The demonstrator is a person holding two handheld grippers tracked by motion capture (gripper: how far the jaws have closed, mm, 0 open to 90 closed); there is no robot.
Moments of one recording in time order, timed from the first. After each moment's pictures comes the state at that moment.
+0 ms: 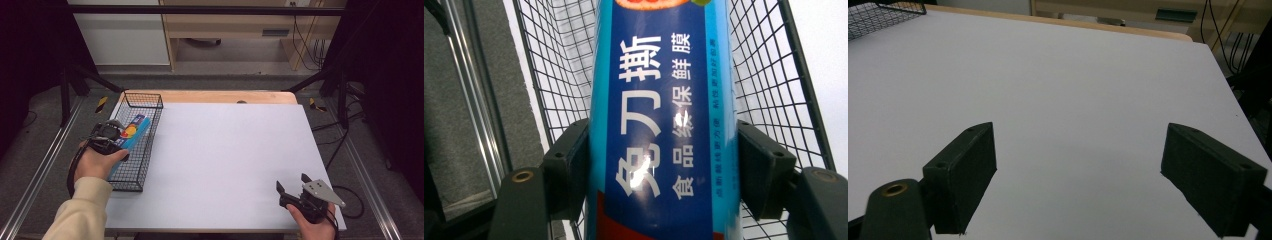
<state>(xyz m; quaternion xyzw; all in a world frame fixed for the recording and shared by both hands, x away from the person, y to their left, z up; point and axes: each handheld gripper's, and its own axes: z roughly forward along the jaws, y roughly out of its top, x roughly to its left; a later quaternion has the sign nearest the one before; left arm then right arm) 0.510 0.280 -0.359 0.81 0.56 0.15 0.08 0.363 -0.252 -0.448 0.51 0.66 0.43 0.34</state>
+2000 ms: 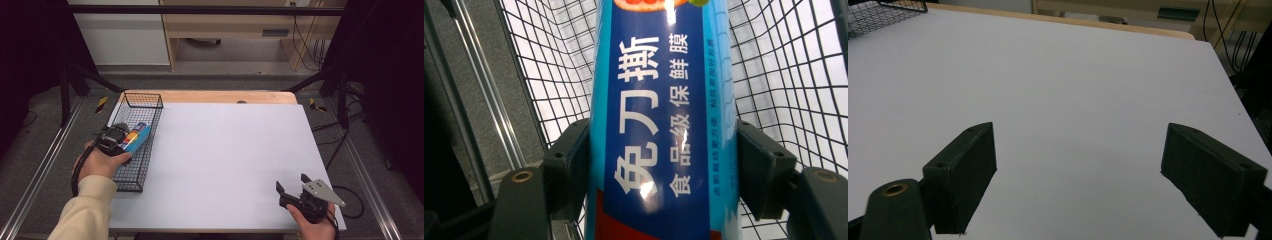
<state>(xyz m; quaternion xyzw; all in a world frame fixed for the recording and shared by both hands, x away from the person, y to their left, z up) 0.518 0.272 -0.374 0.82 0.55 0.14 0.01 0.363 -0.252 -0.449 0.51 0.67 0.43 0.34</state>
